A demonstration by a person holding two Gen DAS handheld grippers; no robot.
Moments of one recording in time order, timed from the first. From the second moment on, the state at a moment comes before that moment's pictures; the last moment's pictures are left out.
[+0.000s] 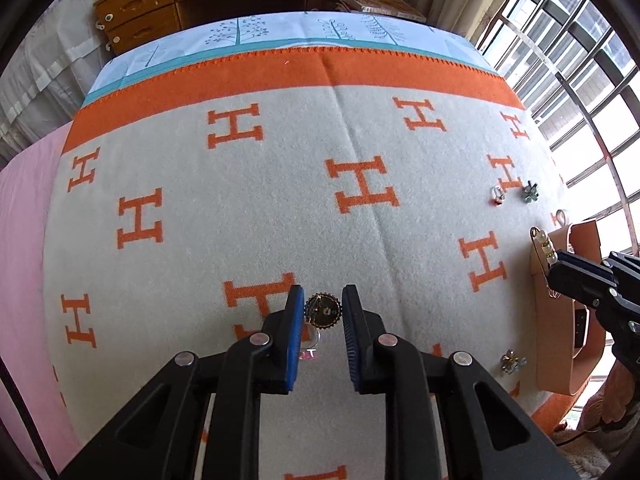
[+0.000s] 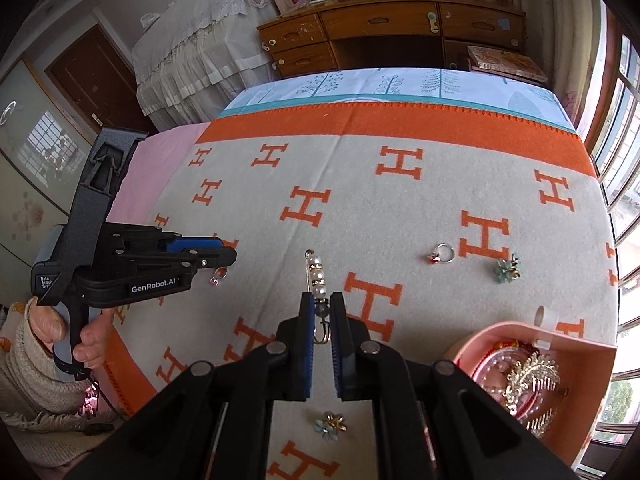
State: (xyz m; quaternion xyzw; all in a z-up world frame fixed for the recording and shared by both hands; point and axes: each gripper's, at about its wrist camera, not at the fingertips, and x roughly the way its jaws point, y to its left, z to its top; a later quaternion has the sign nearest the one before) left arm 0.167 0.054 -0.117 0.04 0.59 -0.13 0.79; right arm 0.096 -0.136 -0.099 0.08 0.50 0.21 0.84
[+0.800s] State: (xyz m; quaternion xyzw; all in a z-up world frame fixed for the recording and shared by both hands) left arm 0.057 -0.165 -0.056 0.09 0.51 -0.29 0.80; right arm -0.041 -0.285 -0.086 0.19 0.44 0.11 0.87
